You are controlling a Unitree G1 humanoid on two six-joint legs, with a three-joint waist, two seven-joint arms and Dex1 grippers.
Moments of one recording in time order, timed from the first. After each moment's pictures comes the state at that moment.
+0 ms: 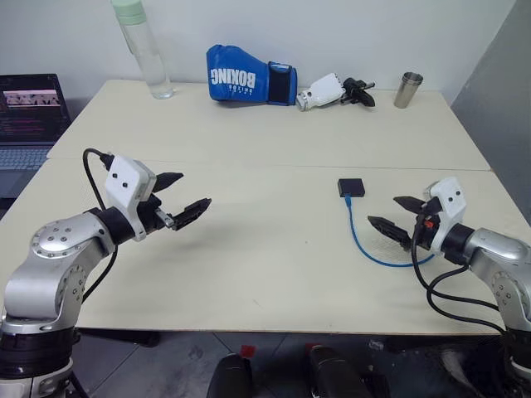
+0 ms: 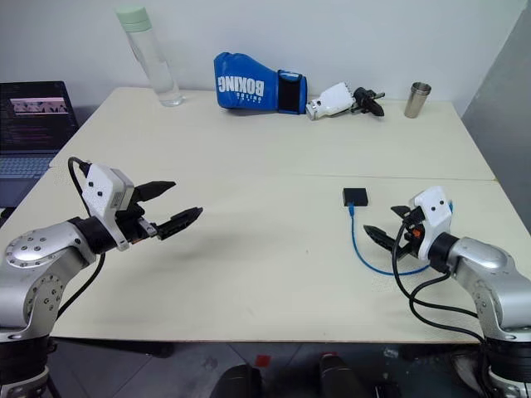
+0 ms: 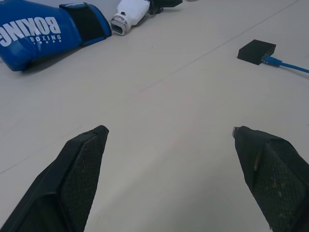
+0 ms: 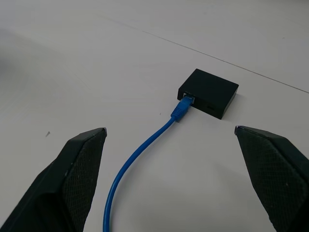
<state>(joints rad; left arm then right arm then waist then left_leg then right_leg) -0.23 0.78 0.27 -0.30 -0.51 0.56 -0.73 -0.23 -0.68 -0.20 -0.30 0.47 0.70 0.66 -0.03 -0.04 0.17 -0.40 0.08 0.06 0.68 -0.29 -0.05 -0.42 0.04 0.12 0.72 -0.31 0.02</state>
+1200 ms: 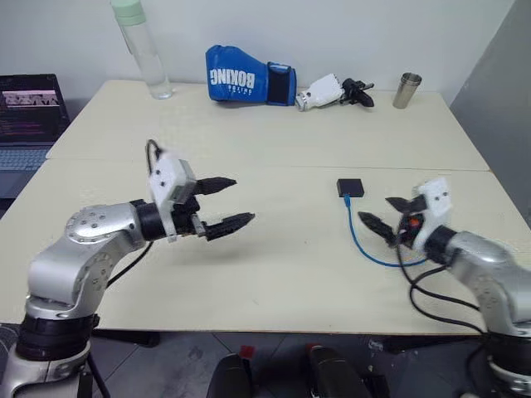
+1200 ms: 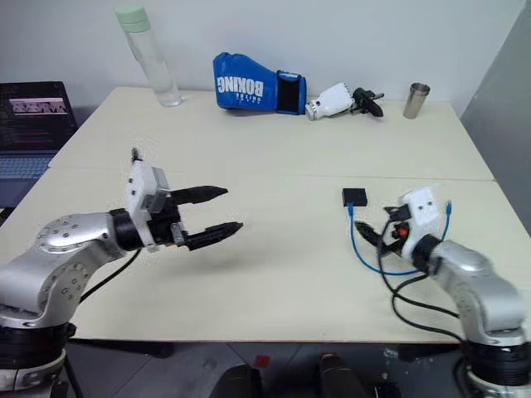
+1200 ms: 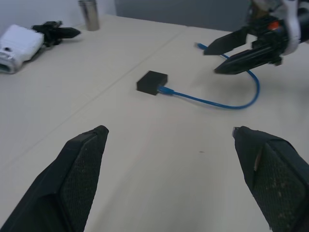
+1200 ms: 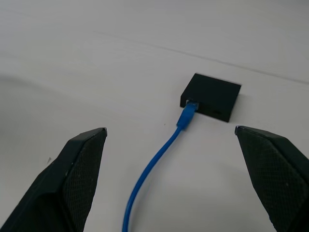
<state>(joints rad) -0.37 0.76 0.07 -0.37 -0.59 0.60 -0.90 -0.25 -0.46 -0.11 -0.36 0.43 0.79 0.38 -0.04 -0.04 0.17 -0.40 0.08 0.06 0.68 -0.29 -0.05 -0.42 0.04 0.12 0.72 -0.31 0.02</state>
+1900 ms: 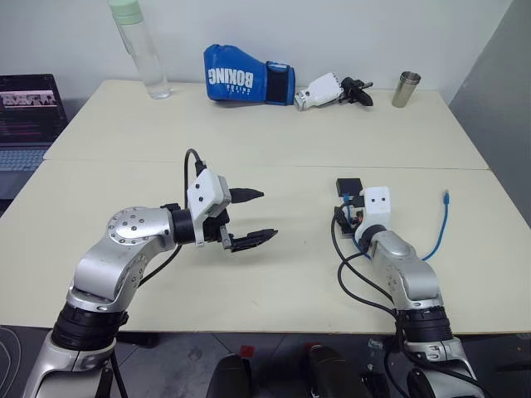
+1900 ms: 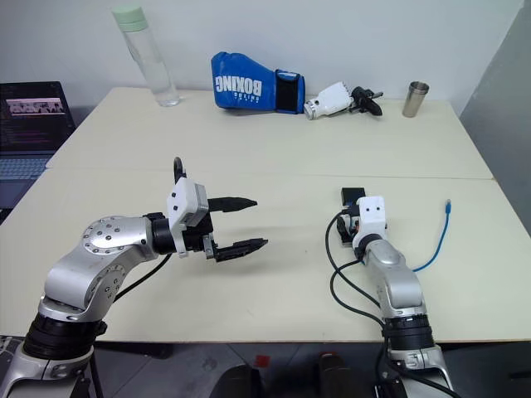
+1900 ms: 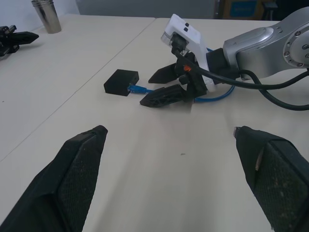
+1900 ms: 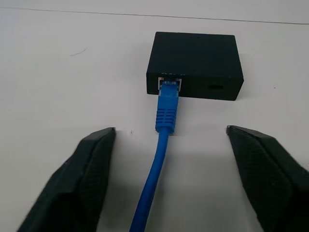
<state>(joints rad) -0.40 0.70 -0.04 -0.32 -0.48 0.49 -0.95 -0.40 -0.15 -0.01 0.02 0.14 0.58 0.06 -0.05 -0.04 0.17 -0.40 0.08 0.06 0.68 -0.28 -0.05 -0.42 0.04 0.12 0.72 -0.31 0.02</state>
